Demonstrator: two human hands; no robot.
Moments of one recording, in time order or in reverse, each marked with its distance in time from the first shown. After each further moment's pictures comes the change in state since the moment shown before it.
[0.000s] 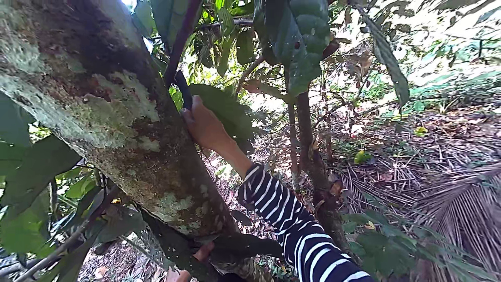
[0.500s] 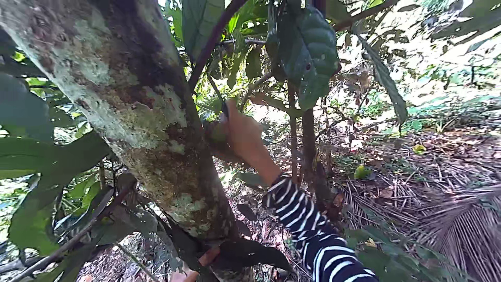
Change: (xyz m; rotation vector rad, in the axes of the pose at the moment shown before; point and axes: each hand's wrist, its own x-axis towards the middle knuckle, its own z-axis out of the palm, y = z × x) left_hand -0.001 -0.001 -0.008 0.145 -0.003 -0.157; right_hand -0.024 0.011 -0.031 -0.580 0.301 -0.103
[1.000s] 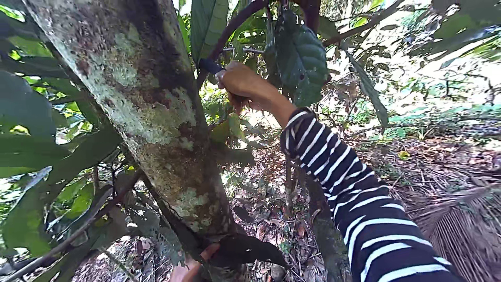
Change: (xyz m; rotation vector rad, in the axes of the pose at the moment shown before) left_hand 0.002 -0.010 0.004 -0.090 0.037 0.082; right_hand 0.081 -0.033 -0.084 0.361 -0.417 0.196
